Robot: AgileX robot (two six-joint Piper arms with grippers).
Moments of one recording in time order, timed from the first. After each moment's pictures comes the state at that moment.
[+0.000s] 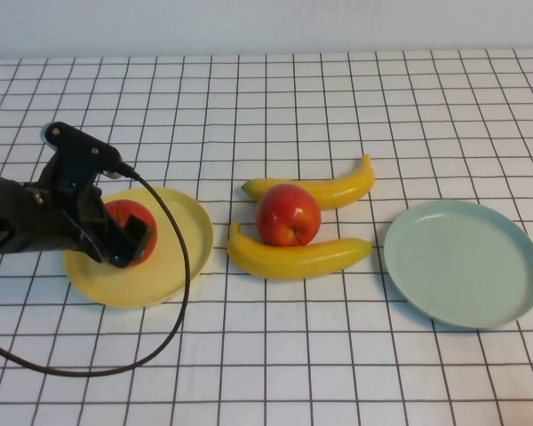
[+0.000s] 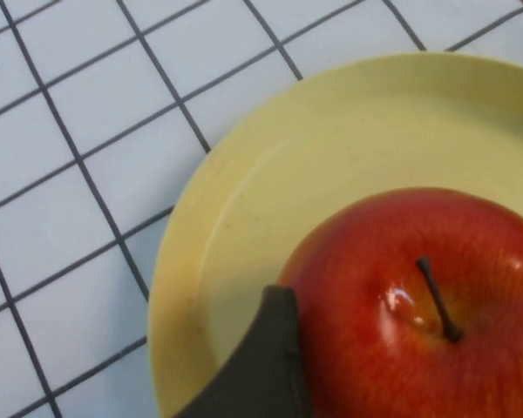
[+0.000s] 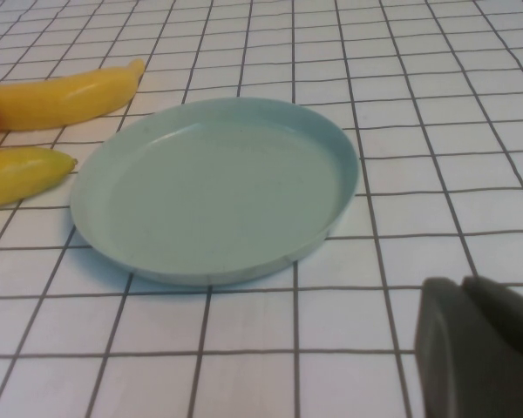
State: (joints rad) right arm 0.09 -0.01 0.03 0.02 0.35 0.10; left arm -0.19 1.63 -0.90 -0.74 0.22 1.11
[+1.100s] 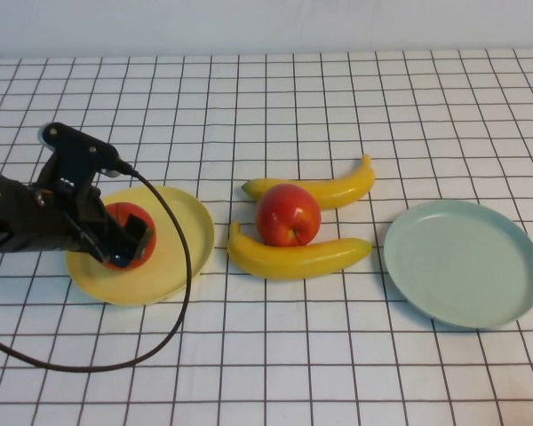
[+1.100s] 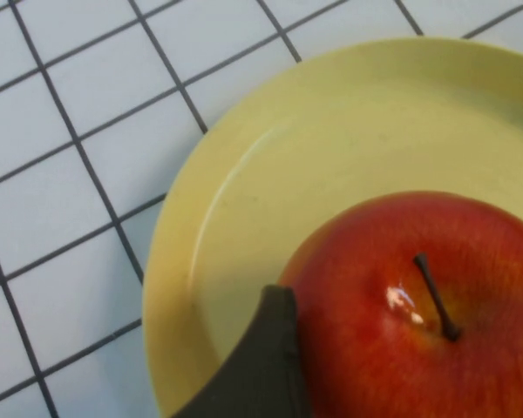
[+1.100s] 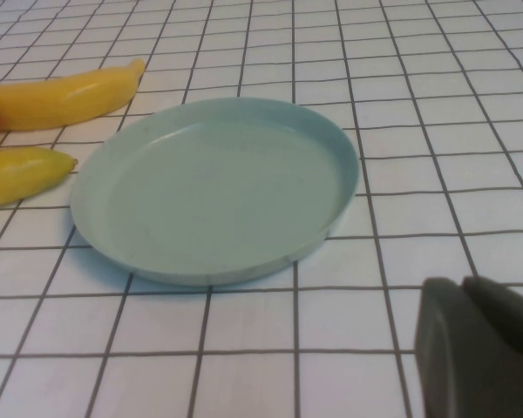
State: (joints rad) right arm 0.09 -0.01 0.03 0.02 0.35 0.10; left arm -0.19 1.63 -0.90 -0.66 0.23 0.99
